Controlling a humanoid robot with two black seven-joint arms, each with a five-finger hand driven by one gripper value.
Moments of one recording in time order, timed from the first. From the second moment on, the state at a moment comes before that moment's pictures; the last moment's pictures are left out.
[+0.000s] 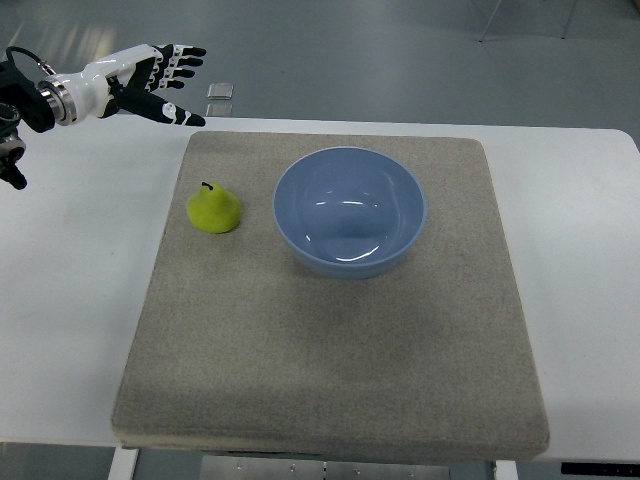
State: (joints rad) left arm -1.14 0.68 -0.24 -0.86 0.70 -0.31 -0.22; right arm 0.03 0.00 -0.09 0.14 -0.02 -0.02 0.02
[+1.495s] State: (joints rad) left arm -1.22 0.56 -0.22 -0.88 1.47 -0.52 -0.34; right arm 0.03 0.00 -0.09 0.14 -0.02 -0.02 0.02
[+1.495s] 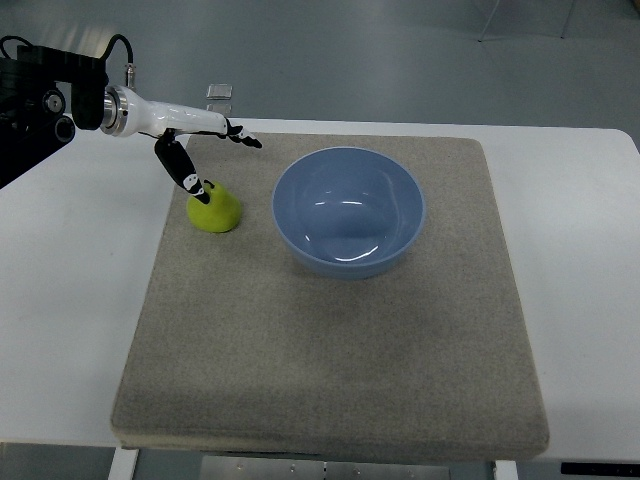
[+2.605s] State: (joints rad) left arm -1.19 0.56 -0.14 -0.88 1.48 -0.48 -0.34; right arm 0.03 0.00 -0.09 0.14 -0.02 -0.02 0.02
